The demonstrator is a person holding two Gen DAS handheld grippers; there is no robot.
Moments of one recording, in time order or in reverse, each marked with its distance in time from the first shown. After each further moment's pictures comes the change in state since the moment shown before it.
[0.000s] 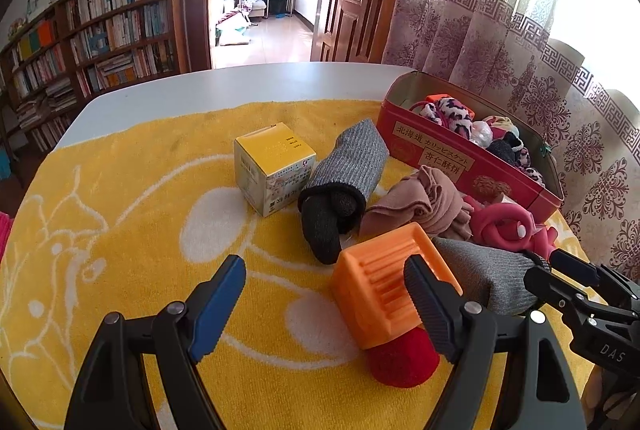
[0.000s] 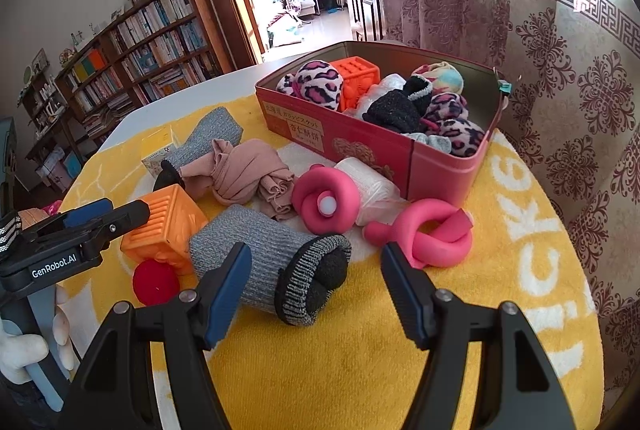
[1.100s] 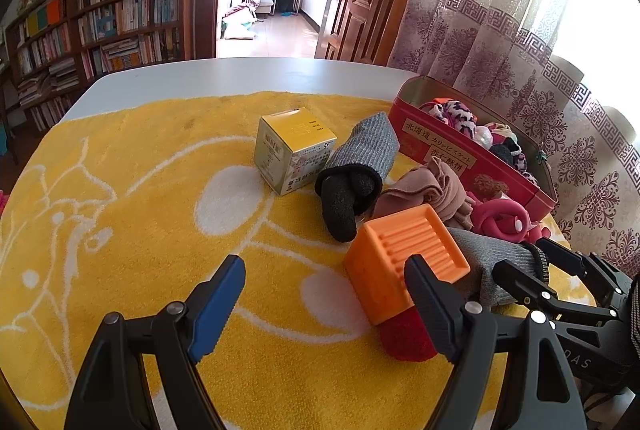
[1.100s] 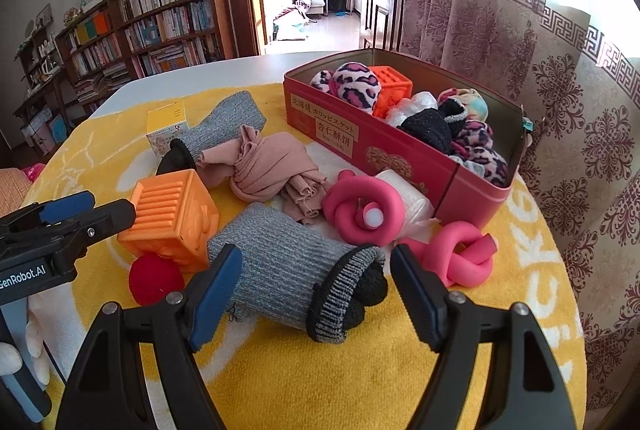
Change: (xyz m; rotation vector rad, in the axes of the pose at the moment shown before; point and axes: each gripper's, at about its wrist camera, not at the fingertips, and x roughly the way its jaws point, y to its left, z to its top) left arm -0.010 0.020 -0.016 -0.069 -0.007 -0.032; right arm 0.010 0.042 0.001 -0.146 -0.003 -0.093
